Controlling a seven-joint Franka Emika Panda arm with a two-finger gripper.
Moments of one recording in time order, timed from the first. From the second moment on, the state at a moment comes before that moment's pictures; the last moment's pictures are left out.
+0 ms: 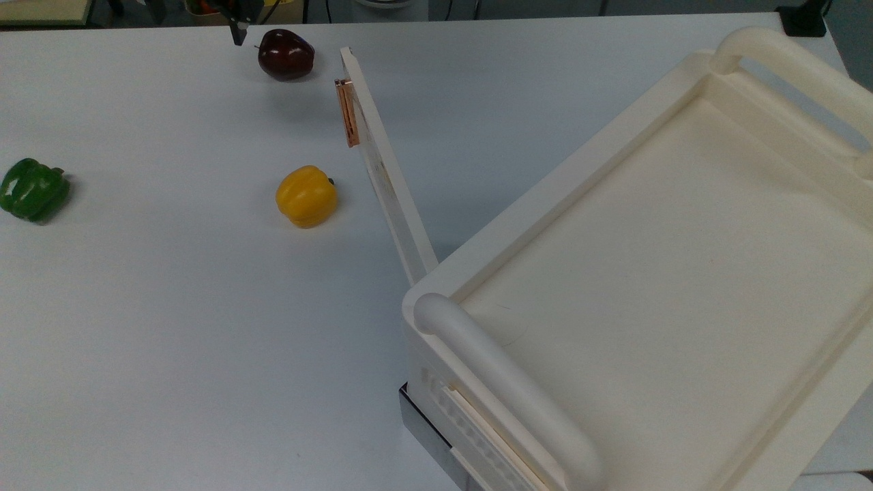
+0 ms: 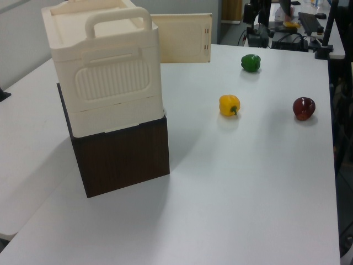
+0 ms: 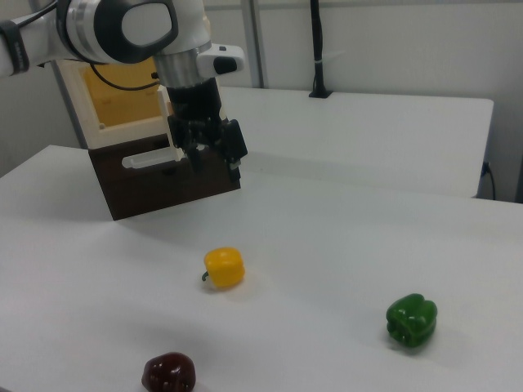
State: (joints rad) arm 0.20 0.14 -0.41 -1.47 -0.05 1.61 -0.03
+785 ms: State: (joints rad) arm 0.18 0.12 -0.41 -1.47 0.06 1.57 -0.05
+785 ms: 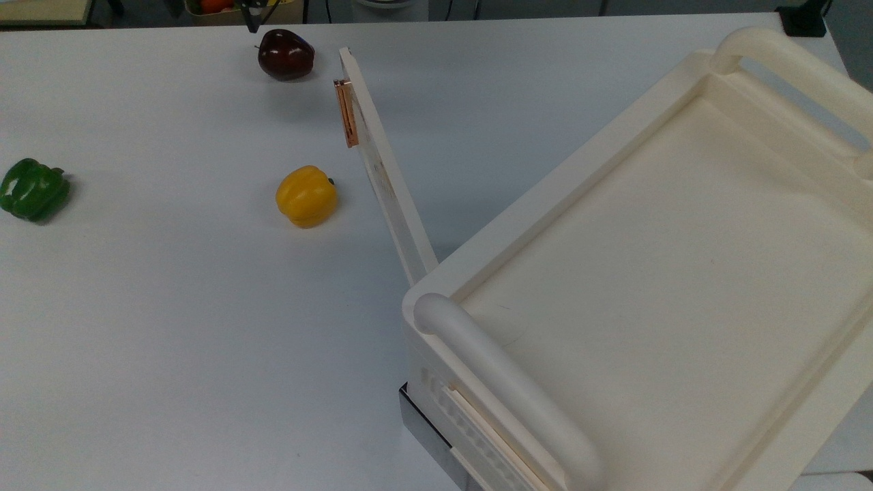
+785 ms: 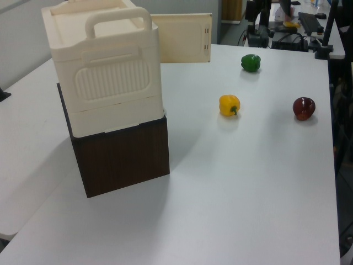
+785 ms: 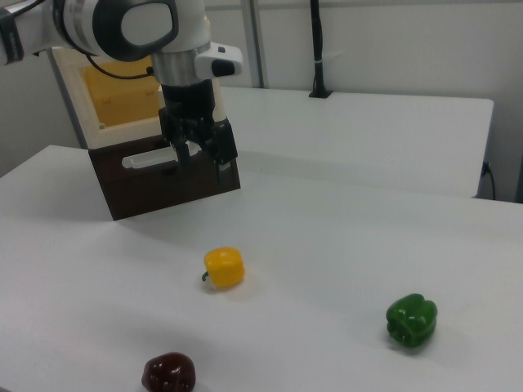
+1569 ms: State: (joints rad) arm 0.17 0.10 -0.42 -1.47 0.12 1.57 -0.17
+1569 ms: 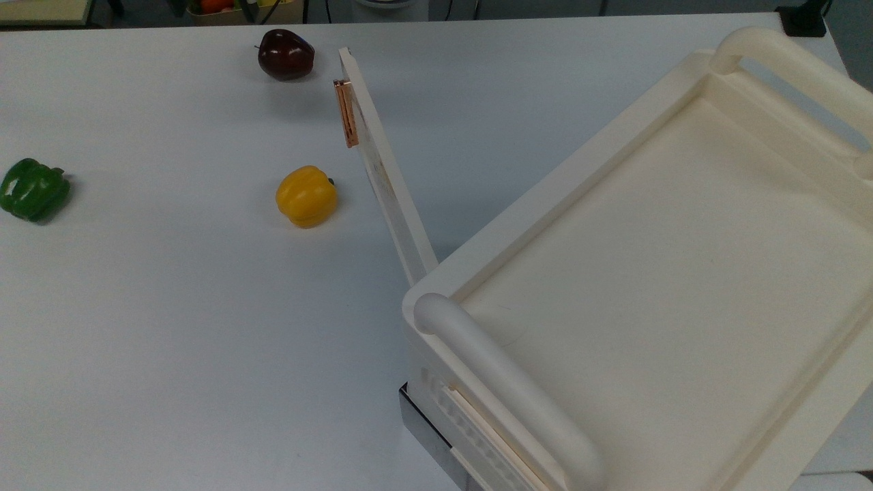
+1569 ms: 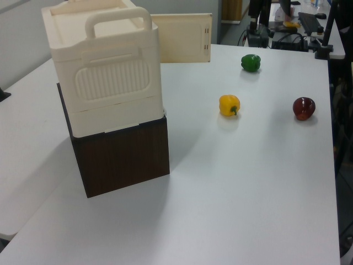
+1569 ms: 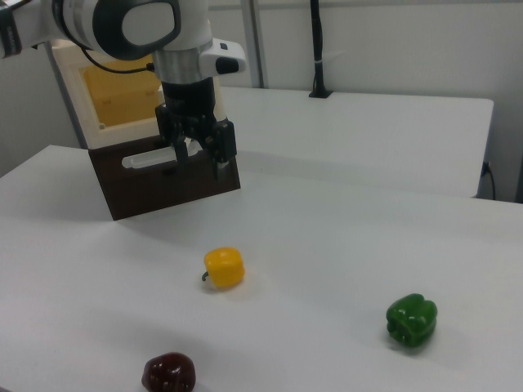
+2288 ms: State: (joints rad) arm 0.17 0.10 -0.47 -1.44 0.11 1.50 -0.99
